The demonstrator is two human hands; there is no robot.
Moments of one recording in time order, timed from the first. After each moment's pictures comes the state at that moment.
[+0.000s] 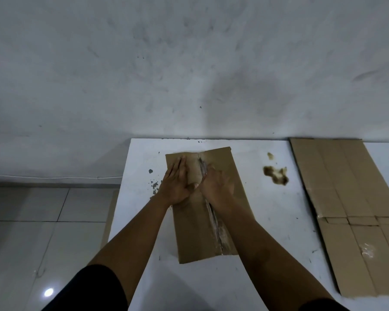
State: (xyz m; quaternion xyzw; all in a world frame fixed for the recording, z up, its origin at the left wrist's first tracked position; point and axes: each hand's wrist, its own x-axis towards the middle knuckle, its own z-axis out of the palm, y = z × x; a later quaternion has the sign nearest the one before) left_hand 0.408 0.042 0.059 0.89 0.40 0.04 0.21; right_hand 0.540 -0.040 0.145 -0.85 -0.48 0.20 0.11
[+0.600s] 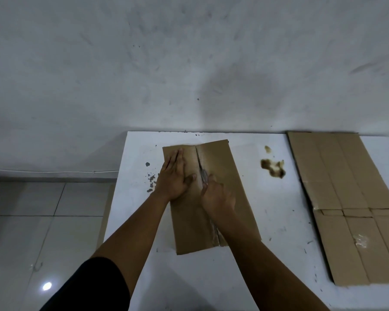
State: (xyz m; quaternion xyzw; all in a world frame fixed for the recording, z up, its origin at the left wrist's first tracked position) left_hand 0.409 0.036 0.044 0.89 0.42 0.11 0.17; right_hand 0.528 -0.089 0.130 -0.85 -0.46 0.23 0.11
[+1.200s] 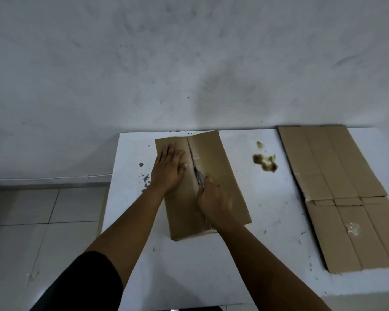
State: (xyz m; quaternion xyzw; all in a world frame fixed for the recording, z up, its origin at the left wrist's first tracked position) left_hand 0.420 0.048 0.052 0.89 0.44 0.08 0.13; right_hand 0.529 -0.109 0.131 -0.85 -0.45 0.26 0.11
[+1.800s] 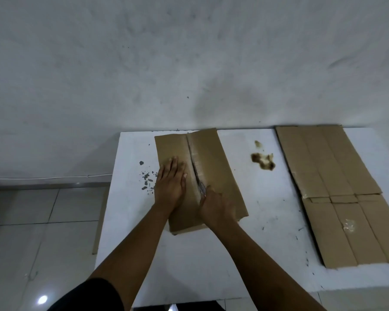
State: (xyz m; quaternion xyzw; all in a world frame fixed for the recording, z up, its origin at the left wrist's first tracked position) left_hand 0.410 -0.013 0.035 0.88 0.46 0.13 0.08; right_hand 0.519 -0.140 0.139 -0.85 -0.45 0.26 0.07
